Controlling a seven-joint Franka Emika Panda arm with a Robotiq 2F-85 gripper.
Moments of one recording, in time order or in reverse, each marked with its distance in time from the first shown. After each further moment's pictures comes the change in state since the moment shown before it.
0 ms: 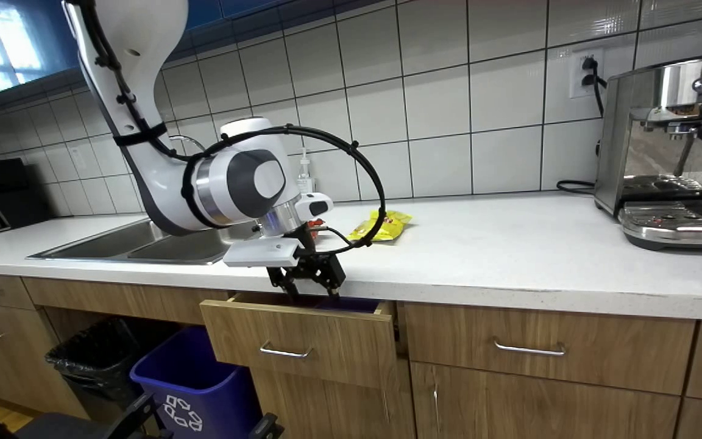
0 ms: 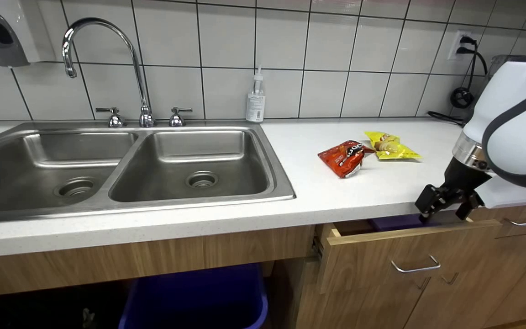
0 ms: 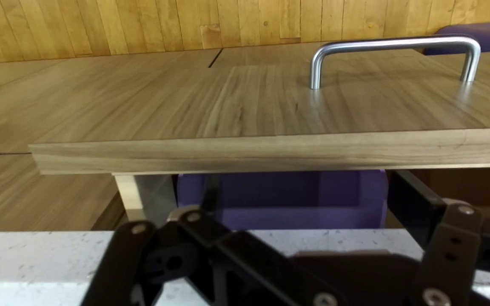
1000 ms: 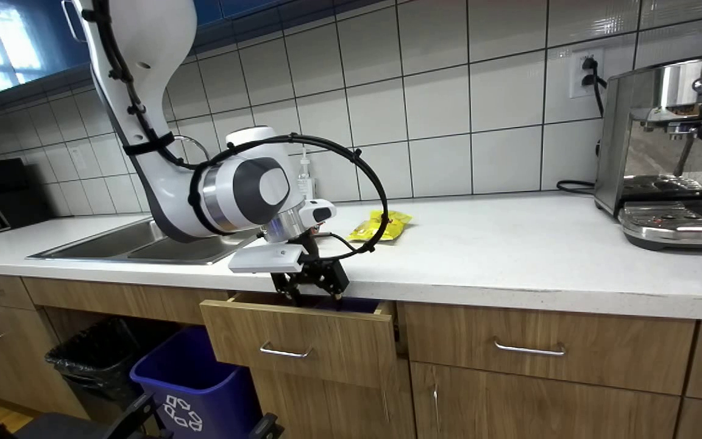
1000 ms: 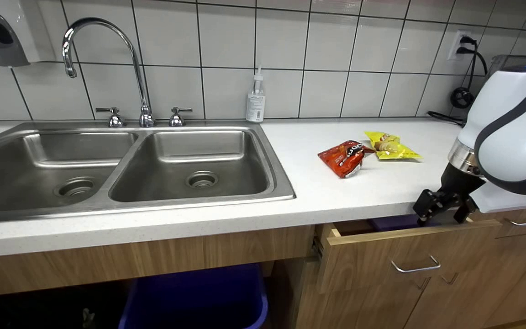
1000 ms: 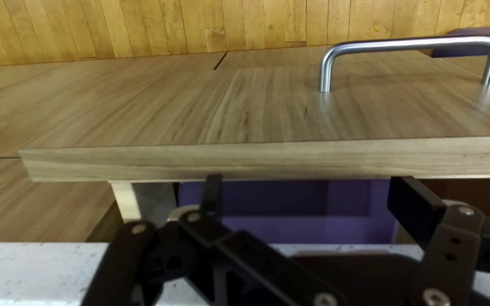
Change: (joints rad) arm 0.016 0.049 -0.015 0.028 0.006 0.006 0.001
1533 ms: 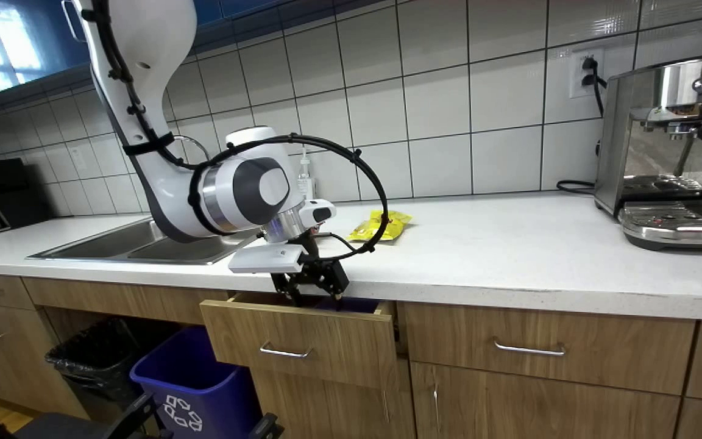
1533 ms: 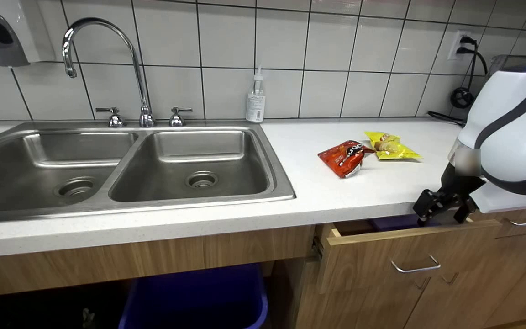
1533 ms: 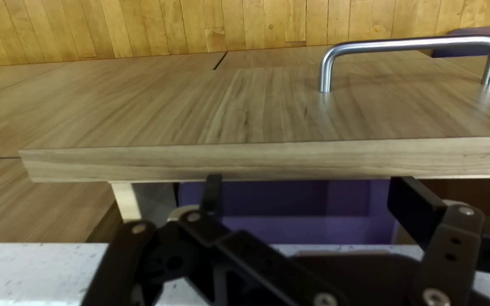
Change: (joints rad) arm 0.000 0.000 0.000 -0.001 0.000 0.002 0.000
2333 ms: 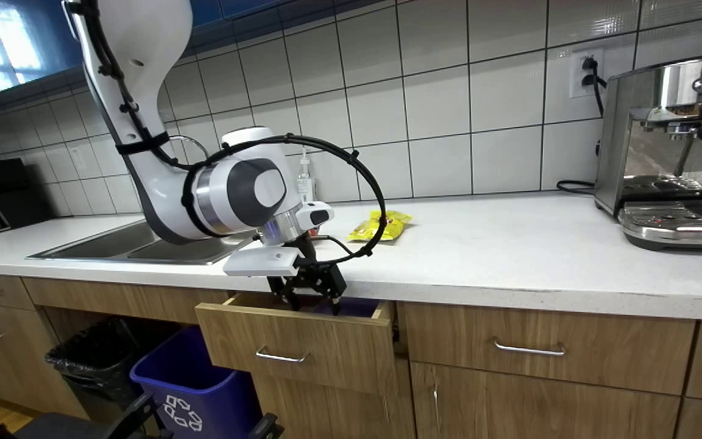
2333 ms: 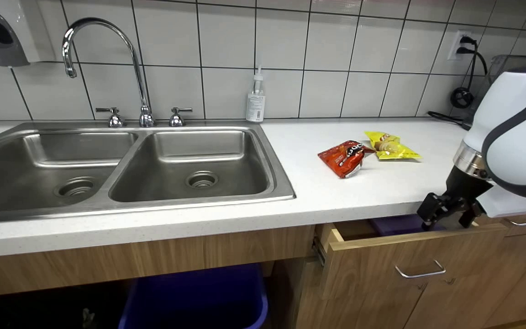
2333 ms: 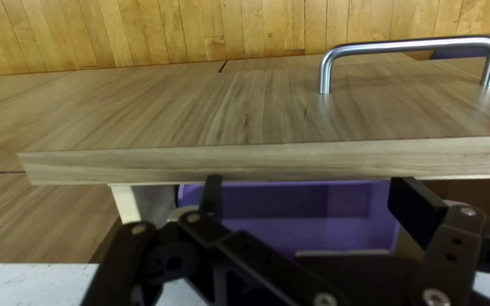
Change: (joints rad) arm 0.000 -0.018 -0.003 -0.035 0.001 0.004 0.000
